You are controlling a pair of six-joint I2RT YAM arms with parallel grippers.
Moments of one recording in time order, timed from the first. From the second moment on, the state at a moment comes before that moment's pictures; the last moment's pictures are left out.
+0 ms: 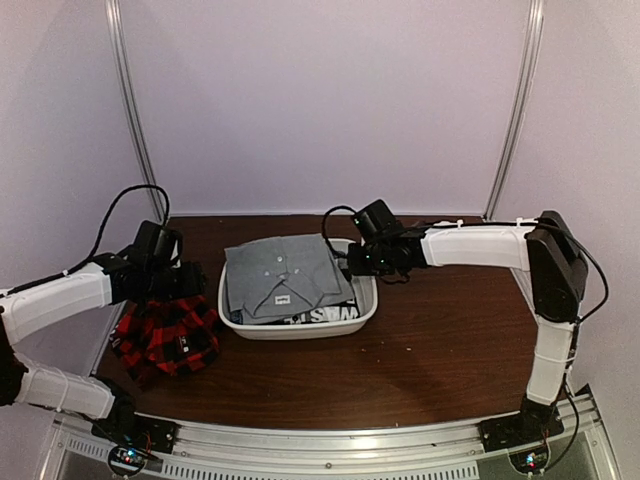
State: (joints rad) left arm -0.43 1.18 0.75 -0.39 -0.18 -0.54; right arm 0.75 1.92 1.41 -0.32 0.25 0.60
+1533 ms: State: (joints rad) left arm -0.42 1.29 0.90 -0.43 0.01 -0.45; right arm 0.27 2.20 1.81 -0.49 0.32 0.41
